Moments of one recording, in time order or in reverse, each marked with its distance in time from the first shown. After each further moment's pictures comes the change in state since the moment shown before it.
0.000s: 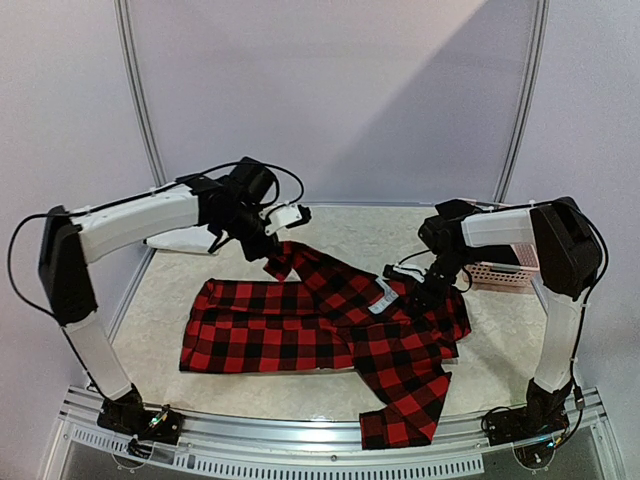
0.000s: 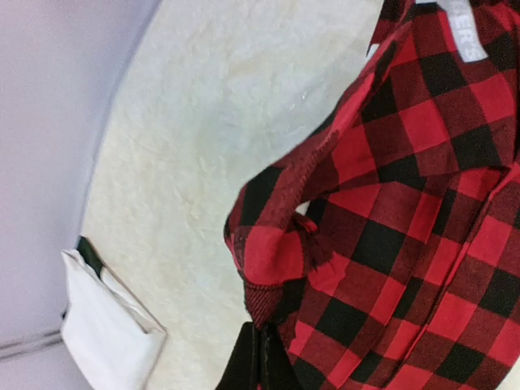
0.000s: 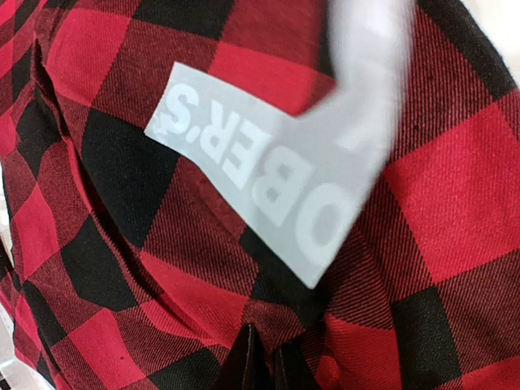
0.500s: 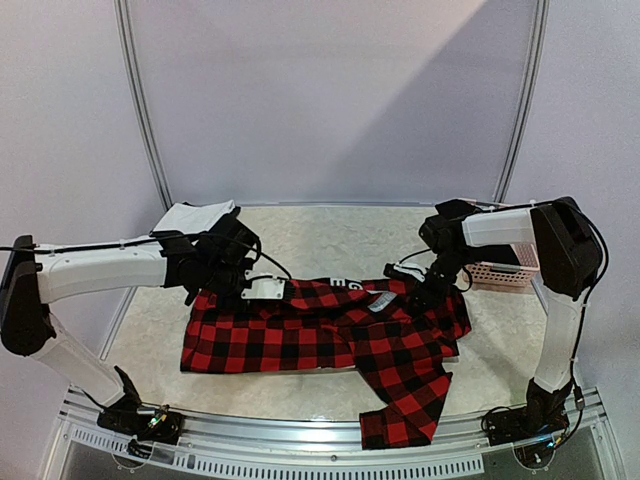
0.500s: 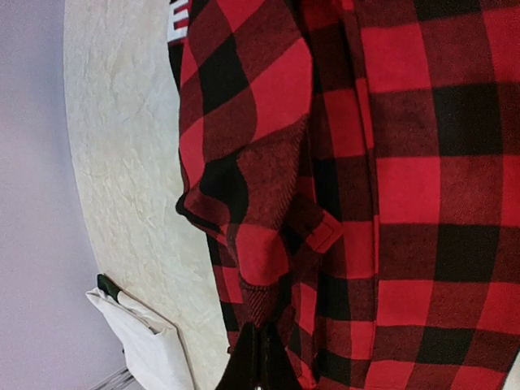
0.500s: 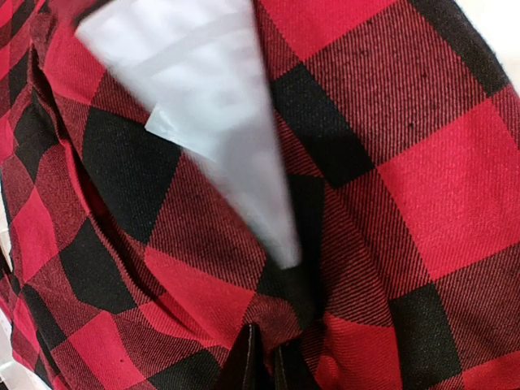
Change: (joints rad) left arm -0.122 -0.313 -0.512 0.184 -0.086 0.410; right arm -0.006 0.000 0.000 0.011 0.006 0.003
